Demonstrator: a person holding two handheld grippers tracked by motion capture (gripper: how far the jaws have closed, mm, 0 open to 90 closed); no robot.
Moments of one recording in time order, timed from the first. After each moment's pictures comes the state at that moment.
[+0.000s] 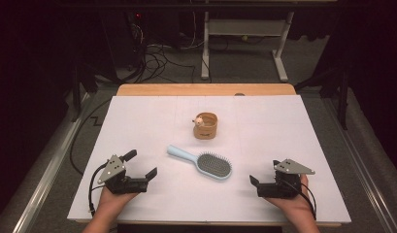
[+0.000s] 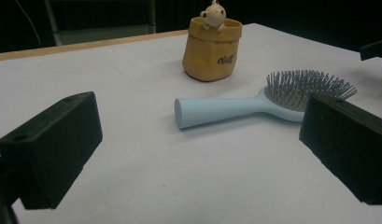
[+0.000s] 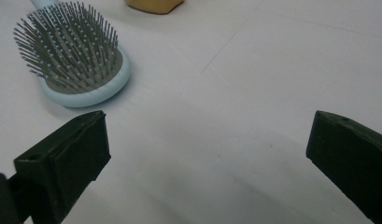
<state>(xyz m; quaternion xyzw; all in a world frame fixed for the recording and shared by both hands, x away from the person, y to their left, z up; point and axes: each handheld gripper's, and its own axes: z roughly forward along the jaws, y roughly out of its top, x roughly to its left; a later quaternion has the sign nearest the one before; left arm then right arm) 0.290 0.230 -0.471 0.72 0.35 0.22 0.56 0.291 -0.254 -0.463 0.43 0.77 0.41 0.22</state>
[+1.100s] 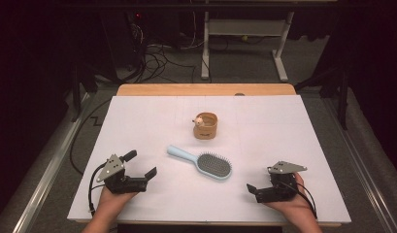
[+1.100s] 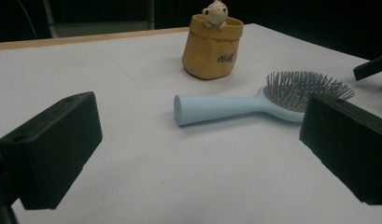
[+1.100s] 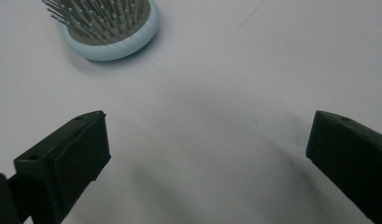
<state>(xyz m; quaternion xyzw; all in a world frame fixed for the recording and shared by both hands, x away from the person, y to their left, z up) 0.292 0.231 -0.473 0.72 0.36 0.20 0.56 0.293 -0.250 -0.471 0.41 0.82 0.37 0.15</state>
